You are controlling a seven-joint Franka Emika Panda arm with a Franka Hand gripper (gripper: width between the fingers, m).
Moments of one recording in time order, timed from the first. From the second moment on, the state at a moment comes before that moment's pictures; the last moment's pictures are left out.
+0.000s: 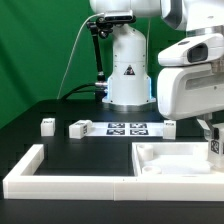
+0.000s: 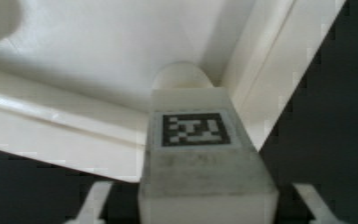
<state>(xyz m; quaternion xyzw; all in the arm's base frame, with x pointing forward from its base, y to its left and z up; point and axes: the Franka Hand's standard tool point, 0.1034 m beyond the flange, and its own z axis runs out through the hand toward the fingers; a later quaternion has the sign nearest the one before) 0.624 0.118 0.087 -0.98 -0.19 -0.05 0.05</state>
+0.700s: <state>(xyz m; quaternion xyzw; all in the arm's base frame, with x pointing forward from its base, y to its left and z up) 0.624 0.112 0.086 -0.98 0.20 -0.05 0.07</state>
